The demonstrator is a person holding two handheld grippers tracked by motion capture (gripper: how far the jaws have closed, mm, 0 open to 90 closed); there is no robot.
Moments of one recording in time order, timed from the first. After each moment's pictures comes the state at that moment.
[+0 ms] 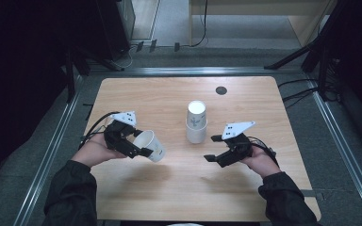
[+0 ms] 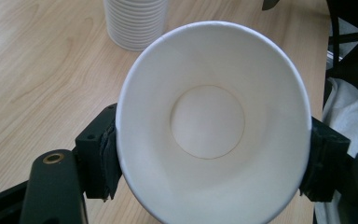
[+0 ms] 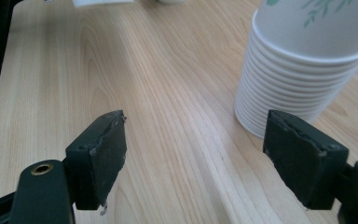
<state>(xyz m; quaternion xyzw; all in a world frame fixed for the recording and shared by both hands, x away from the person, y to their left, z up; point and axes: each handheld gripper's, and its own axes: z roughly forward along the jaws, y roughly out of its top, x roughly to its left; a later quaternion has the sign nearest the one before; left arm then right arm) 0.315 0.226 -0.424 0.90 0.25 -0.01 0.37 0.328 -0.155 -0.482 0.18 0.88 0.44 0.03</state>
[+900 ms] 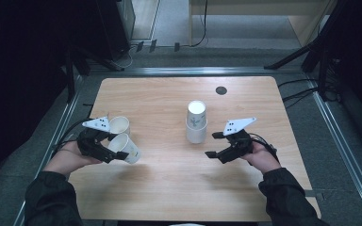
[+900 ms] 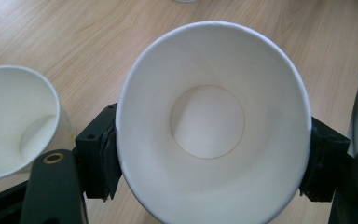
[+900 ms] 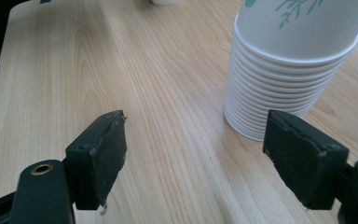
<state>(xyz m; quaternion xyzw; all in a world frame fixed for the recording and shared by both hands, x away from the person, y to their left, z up) 0.292 0.293 -0.432 0.90 0.28 0.03 0.33 0.340 -0.158 -0.481 0.18 0.88 0.45 0.03</state>
